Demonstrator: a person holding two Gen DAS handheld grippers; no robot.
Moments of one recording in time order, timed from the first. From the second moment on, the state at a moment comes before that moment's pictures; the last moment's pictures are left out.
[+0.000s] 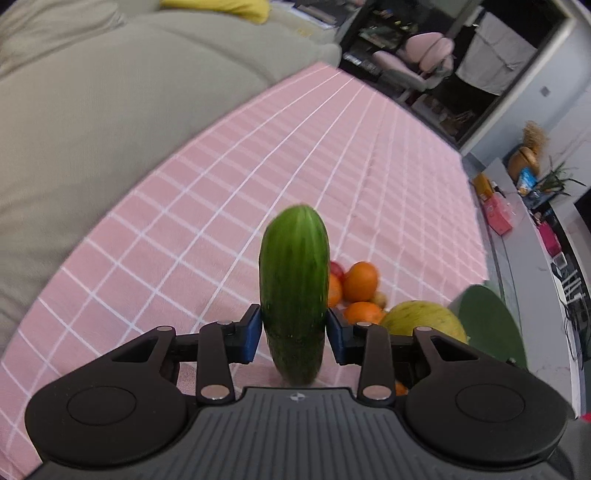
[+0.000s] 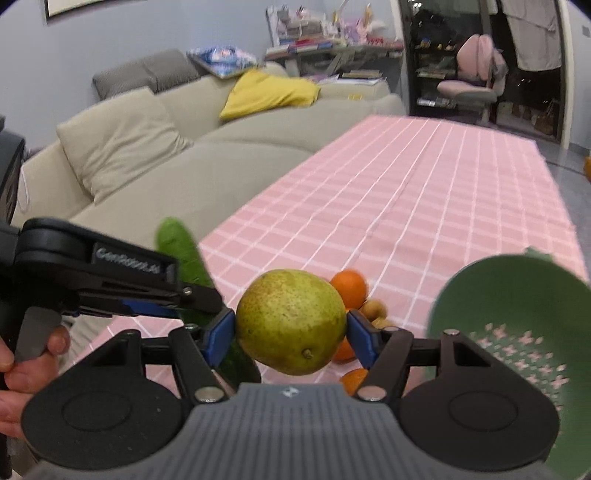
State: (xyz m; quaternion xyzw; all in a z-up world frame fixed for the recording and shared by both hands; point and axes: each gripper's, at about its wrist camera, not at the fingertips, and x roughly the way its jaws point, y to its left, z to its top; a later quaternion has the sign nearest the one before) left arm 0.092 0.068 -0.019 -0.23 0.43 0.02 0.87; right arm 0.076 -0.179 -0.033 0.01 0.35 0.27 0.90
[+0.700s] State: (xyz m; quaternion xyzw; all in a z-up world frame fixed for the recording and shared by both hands) left arm 0.133 -0.081 0.046 -0.13 0.44 -0.14 0.88; right arm 0.087 -0.312 -0.014 -0.03 0.40 0.11 0.91
